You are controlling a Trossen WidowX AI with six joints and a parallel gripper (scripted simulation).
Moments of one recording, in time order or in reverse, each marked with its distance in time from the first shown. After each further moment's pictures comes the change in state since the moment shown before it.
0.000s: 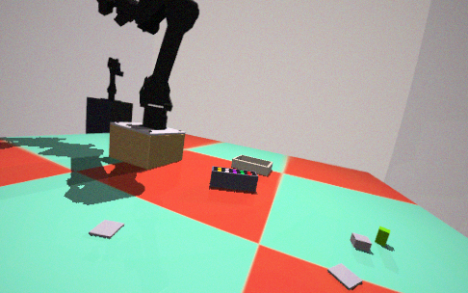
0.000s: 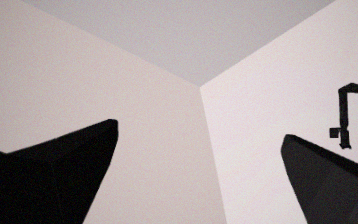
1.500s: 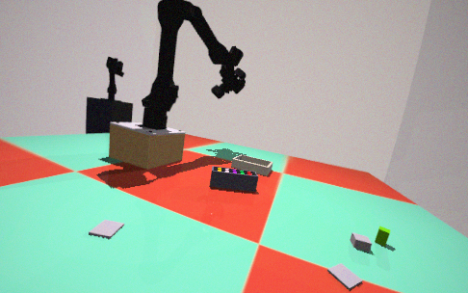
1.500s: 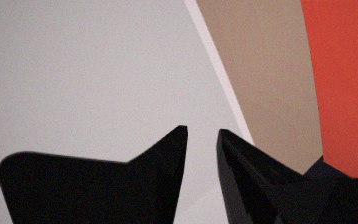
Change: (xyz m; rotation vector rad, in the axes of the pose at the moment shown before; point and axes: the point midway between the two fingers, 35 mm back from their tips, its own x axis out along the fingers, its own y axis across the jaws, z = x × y) arm -0.593 0.081 0.107 -0.082 -1.830 0.884
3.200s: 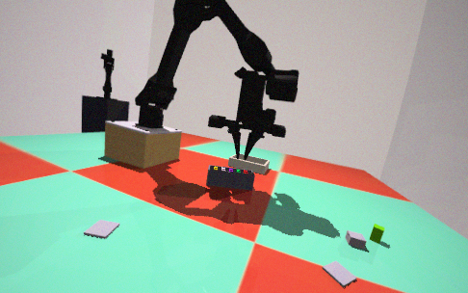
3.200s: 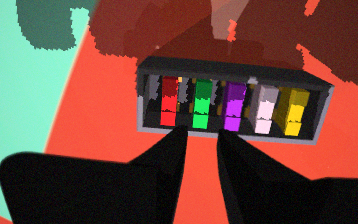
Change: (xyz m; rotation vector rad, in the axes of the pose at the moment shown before) arm -0.388 -0.233 0.349 0.662 -1.046 -0.615
